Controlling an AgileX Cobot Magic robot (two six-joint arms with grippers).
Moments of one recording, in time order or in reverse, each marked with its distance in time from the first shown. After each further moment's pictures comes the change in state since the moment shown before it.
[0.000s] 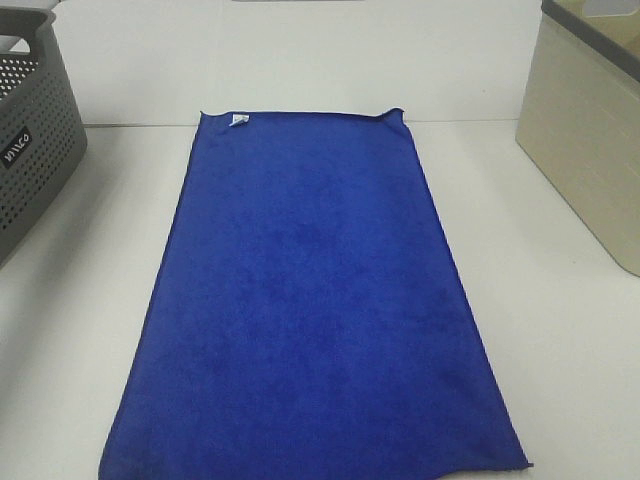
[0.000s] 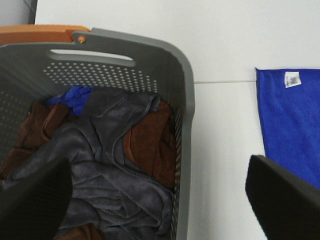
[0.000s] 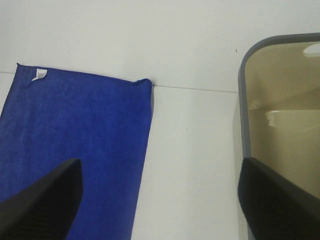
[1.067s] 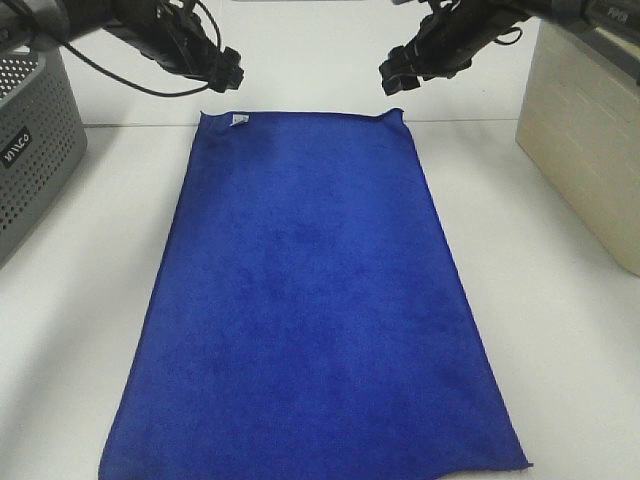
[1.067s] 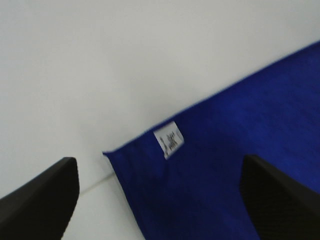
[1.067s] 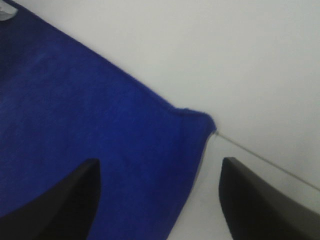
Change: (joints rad) left arm -0.330 0.498 -0.063 -0.086 -0.641 0.324; right arm 0.200 0.561 -0.057 0.050 -0.517 -0.400
